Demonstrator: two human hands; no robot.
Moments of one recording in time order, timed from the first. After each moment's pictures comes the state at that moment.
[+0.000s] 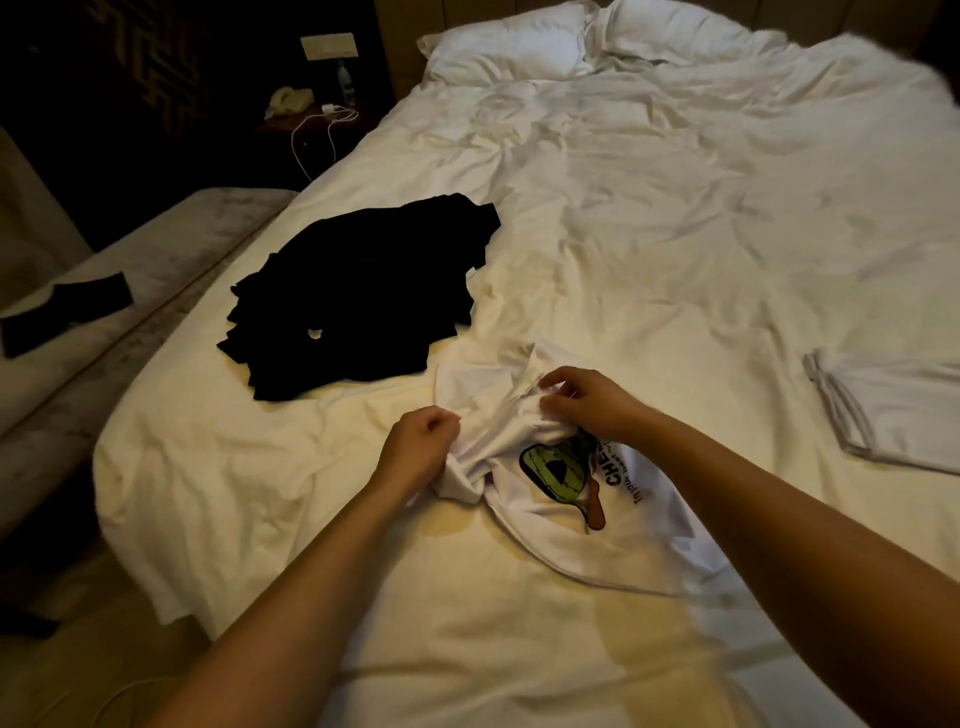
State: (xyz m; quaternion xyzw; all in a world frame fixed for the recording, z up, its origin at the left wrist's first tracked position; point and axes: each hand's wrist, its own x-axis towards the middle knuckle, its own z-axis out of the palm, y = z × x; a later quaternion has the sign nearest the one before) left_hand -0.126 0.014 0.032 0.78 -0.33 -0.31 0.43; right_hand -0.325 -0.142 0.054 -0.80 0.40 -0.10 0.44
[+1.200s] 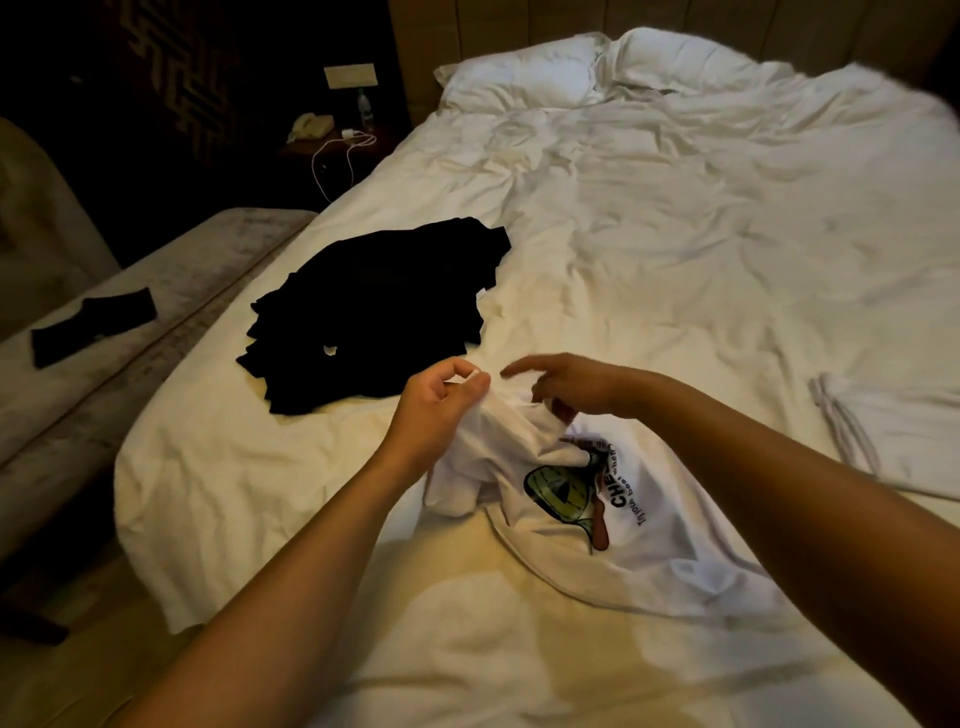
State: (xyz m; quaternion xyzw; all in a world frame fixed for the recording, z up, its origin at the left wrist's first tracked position) left_hand -0.145 0.007 0.109 0.62 -0.50 -0.25 0.55; right_hand -0.297 -0.148 0.120 -0.79 0.31 -0.01 0.52
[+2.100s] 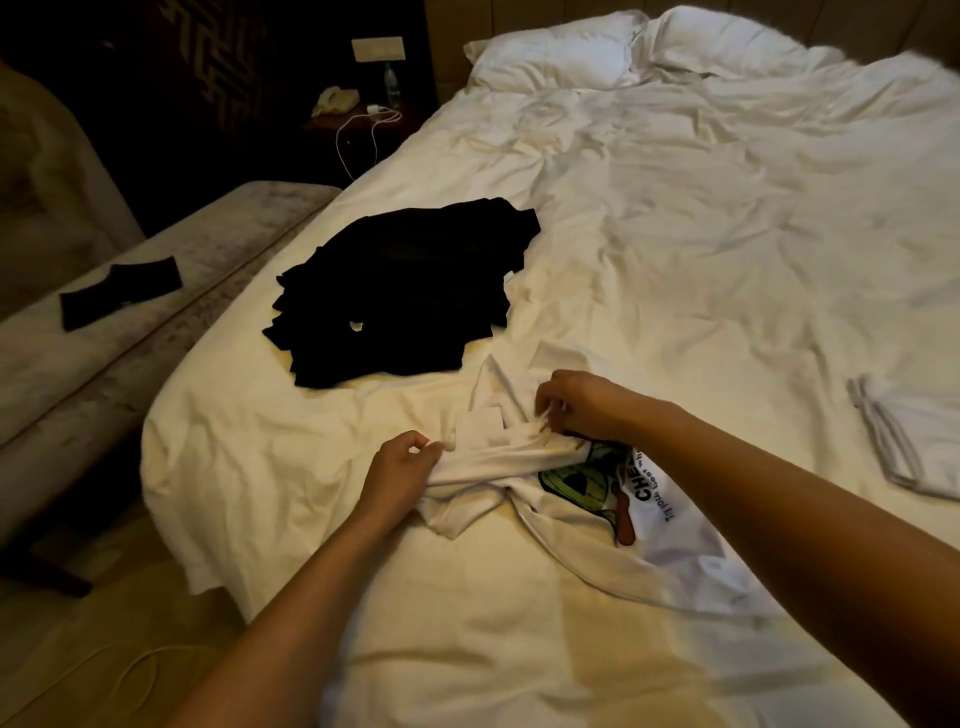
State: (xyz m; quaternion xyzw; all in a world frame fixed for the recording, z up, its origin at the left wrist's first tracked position) left_hand -0.092 0.067 0.011 0.81 -0.27 -0.27 0.45; right_hand -0.280 -0.142 0.067 -0.95 0.24 0.04 0.22
